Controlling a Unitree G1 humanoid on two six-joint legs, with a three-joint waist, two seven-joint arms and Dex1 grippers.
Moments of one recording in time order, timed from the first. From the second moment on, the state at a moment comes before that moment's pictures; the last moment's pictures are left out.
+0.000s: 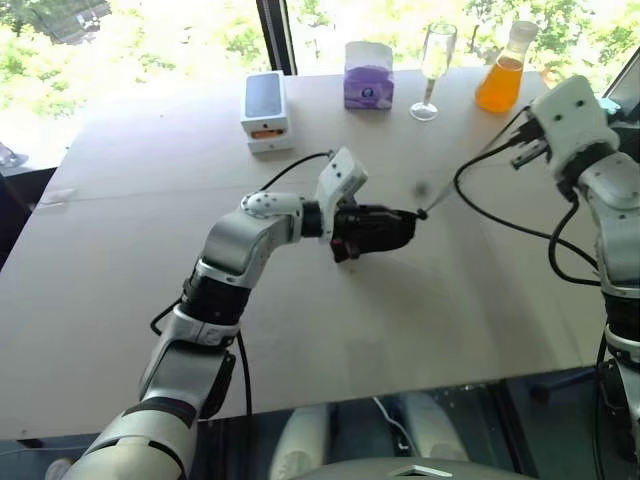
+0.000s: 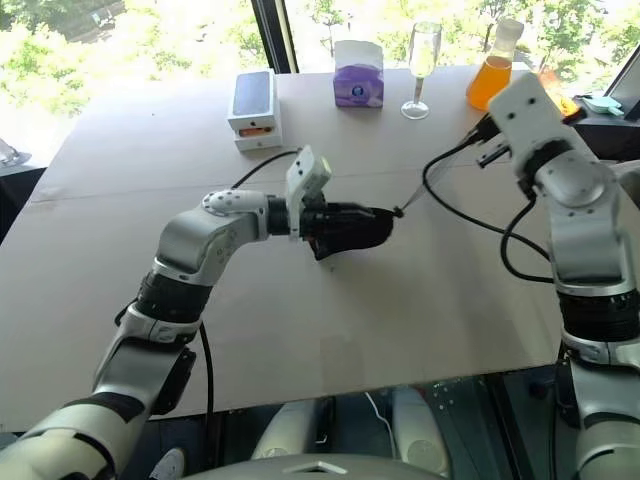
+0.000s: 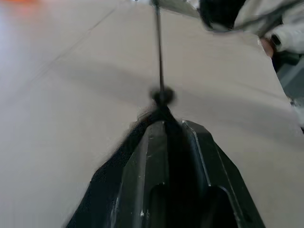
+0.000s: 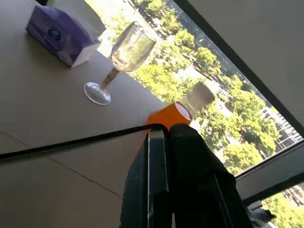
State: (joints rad) left arm -0.70 0.48 -0.24 0.03 -0.37 0.77 -0.94; right arm -0.62 -0.72 -0.16 -0.12 -0.14 0.53 0.36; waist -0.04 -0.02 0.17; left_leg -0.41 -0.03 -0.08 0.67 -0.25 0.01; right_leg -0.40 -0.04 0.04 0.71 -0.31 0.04
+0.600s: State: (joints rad) left arm -0.70 0.42 -0.20 0.07 -0.34 0.72 -0.87; right arm -0.34 -0.57 -0.07 -0.38 0.10 0.62 0.54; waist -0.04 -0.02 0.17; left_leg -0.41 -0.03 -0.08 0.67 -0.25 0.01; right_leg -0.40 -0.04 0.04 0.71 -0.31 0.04
